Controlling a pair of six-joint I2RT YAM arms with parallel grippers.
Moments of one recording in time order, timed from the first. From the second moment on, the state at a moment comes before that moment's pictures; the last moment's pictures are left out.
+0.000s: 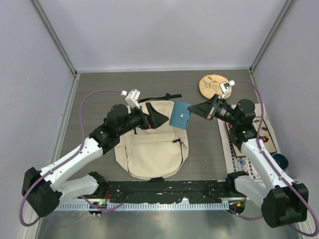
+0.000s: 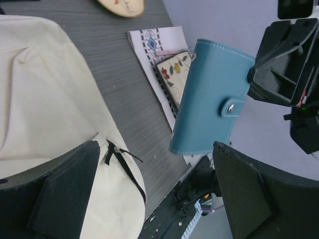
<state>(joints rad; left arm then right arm) -0.70 1.04 0.82 -0.01 0.16 -0.78 0.14 0.98 0.67 0.34 -0.85 1.03</state>
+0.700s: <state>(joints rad) -0.70 1.14 0.80 0.45 0.49 -0.89 0.26 0.99 0.59 0.74 -0.90 1.34</state>
